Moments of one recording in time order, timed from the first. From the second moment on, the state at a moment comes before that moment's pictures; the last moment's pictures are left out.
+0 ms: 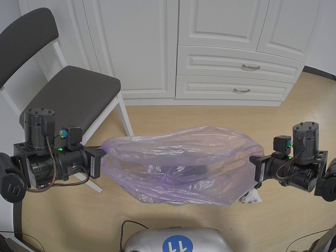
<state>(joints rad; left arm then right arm) -0.41 1.49 -0.63 -0.44 -0.07 0.03 0.51 1.54 -0.55 -0.54 -0.20 0.16</state>
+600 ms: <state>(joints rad) -0.34 1.64 -0.72 -0.58 -0.04 0.10 0.39 1.61 -0.58 -0.55 -0.07 -0.23</state>
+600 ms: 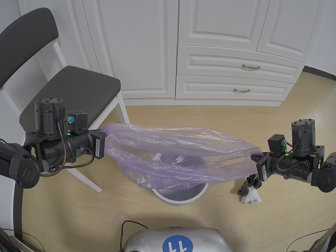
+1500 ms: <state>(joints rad) -0.38 1.82 -0.71 -0.87 -0.02 0.12 0.32 1.69 -0.60 -0.55 -0.08 -0.23</state>
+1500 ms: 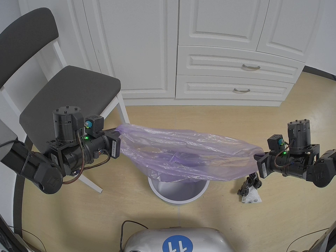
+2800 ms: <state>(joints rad) -0.52 1.88 -0.64 -1.29 0.01 0.10 0.44 1.73 -0.52 -1.09 -0.18 -0.26</state>
